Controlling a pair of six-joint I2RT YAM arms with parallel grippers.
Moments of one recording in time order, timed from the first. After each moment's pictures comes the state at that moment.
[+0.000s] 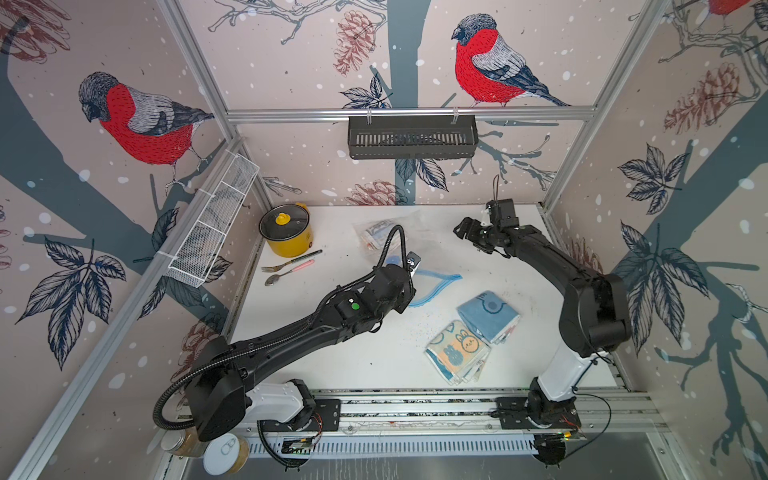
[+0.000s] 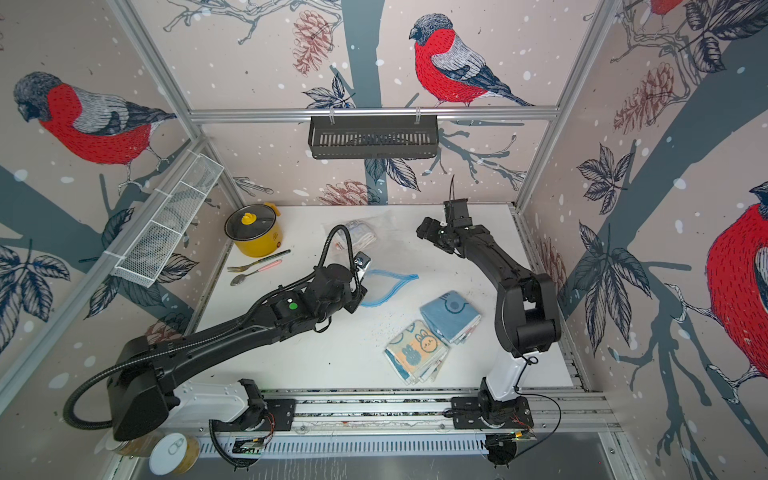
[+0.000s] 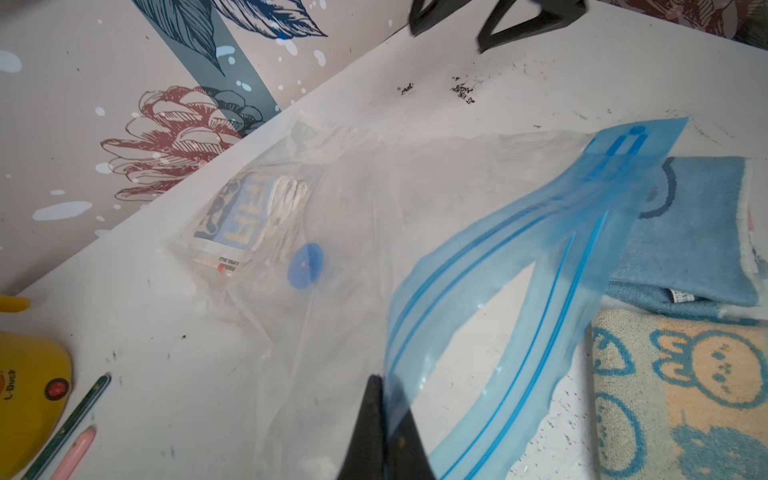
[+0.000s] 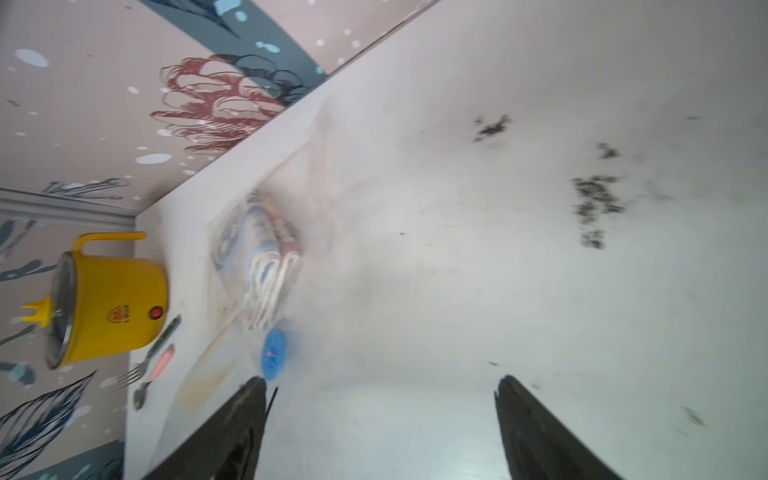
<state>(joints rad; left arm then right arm) -0.91 1.31 0.95 -0.27 -0.31 -0.02 0.21 1.71 1.32 -0.43 -0.21 0.60</state>
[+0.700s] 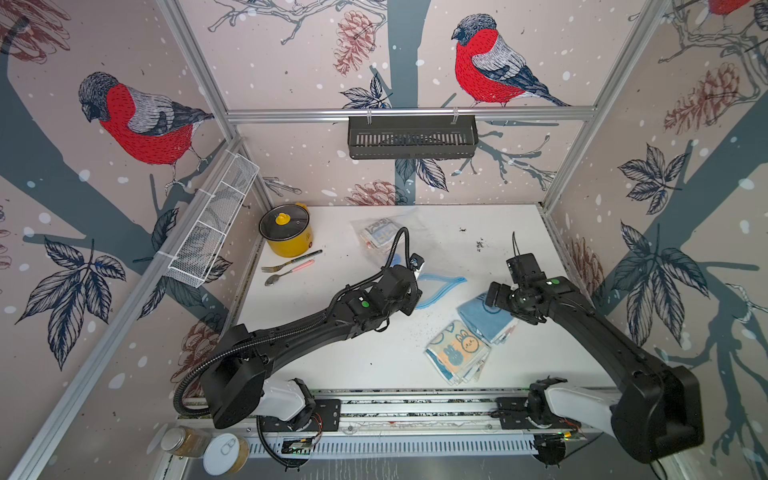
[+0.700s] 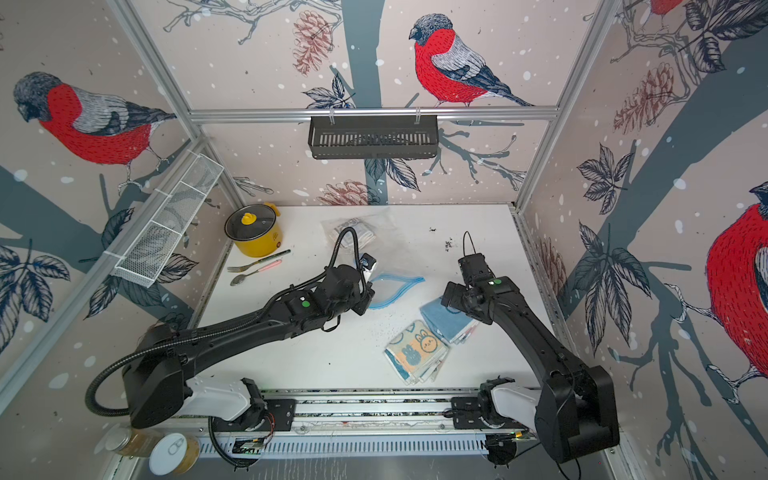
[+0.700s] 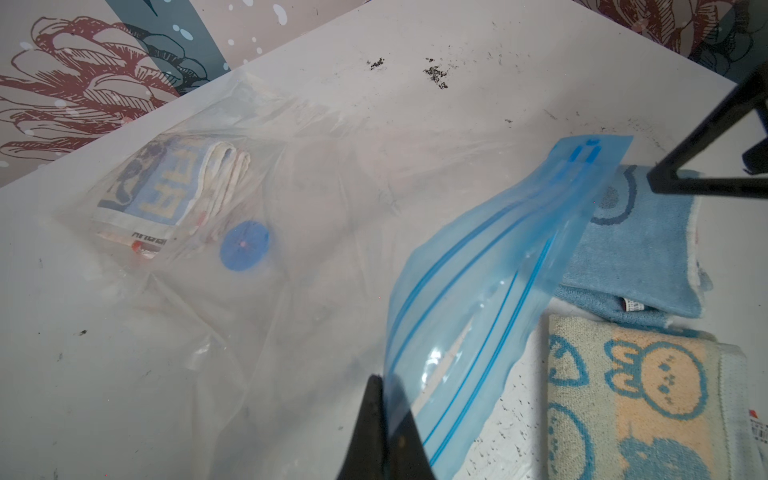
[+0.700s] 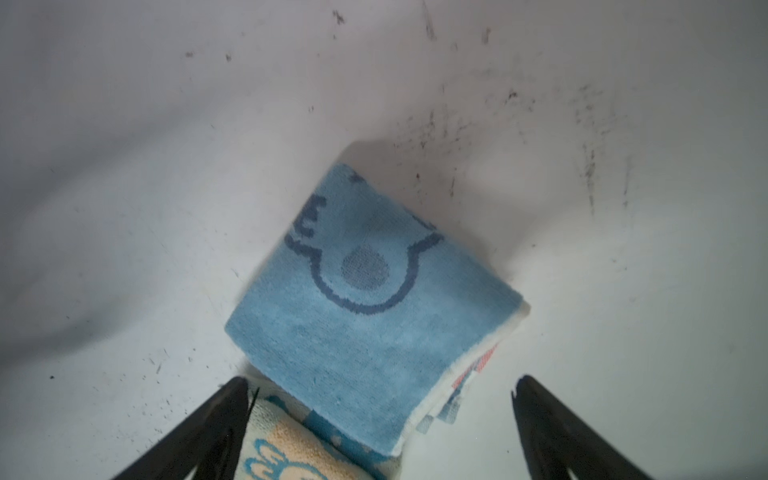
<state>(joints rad) -0.91 1.39 0.94 -0.21 -0.24 -0.13 0.27 1.19 0.82 -0.84 0.01 0.63</state>
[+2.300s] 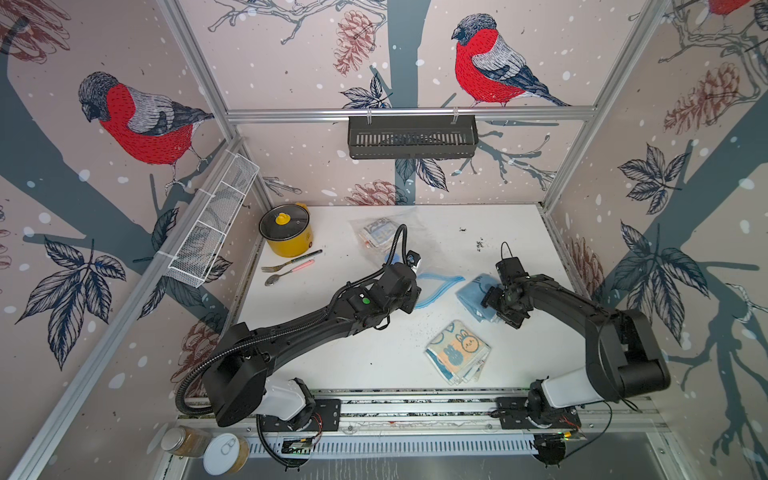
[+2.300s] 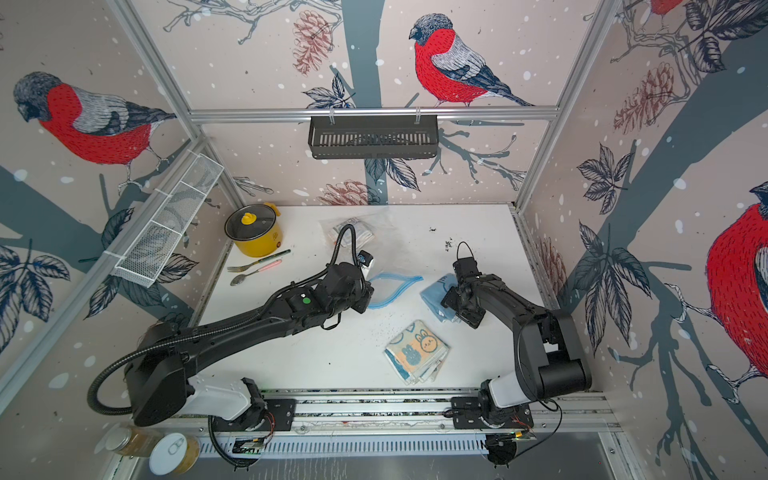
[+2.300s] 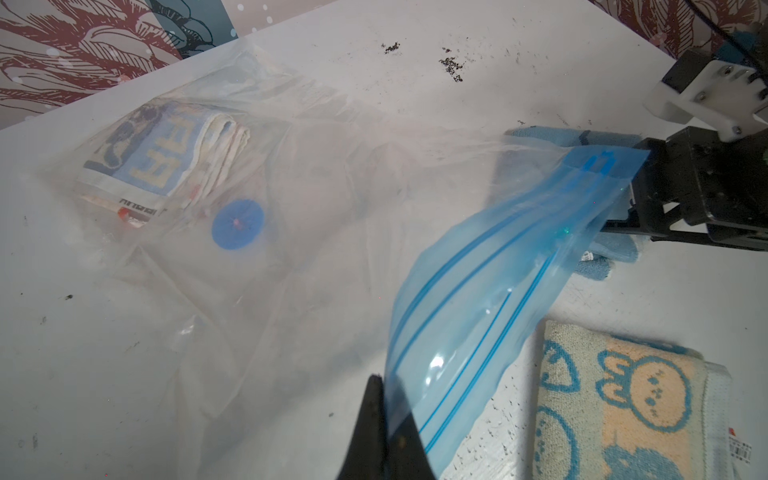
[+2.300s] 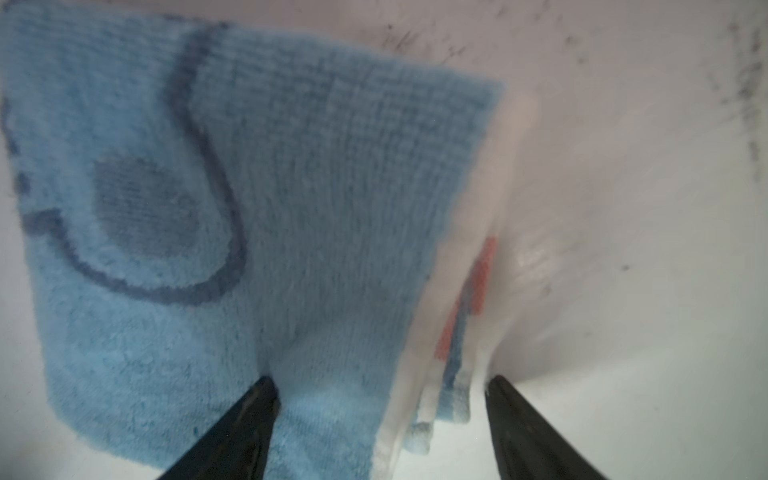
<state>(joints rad) -0.90 1.40 0.97 -0.26 -0.23 -0.21 0.20 1.50 0.77 -0.62 -0.02 0.82</state>
